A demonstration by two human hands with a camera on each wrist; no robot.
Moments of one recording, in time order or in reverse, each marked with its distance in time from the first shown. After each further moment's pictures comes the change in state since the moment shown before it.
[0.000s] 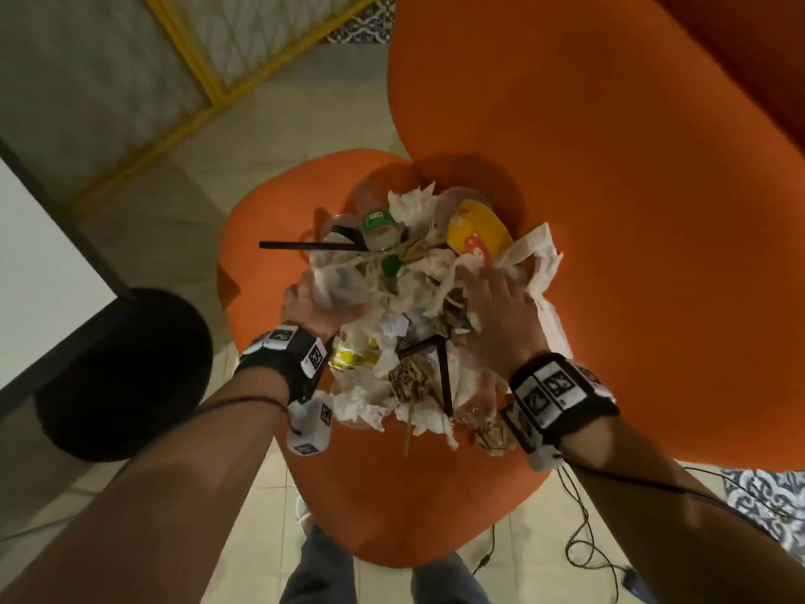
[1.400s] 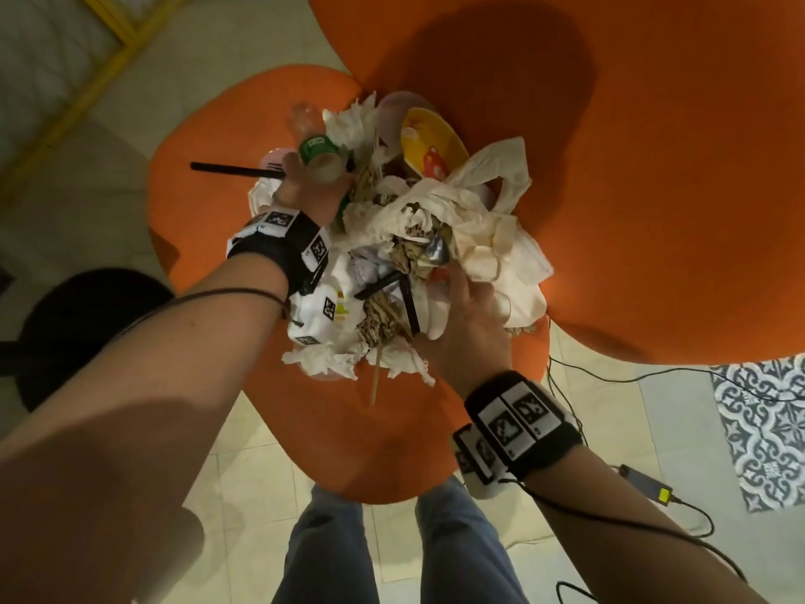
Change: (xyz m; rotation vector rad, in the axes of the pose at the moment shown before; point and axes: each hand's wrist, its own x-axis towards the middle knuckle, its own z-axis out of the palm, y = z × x) left_hand 0.002 0.094 0.028 -0.105 0.099 0.176; right_hand -0.081 -0.023 0.045 0.382 0.049 0.319
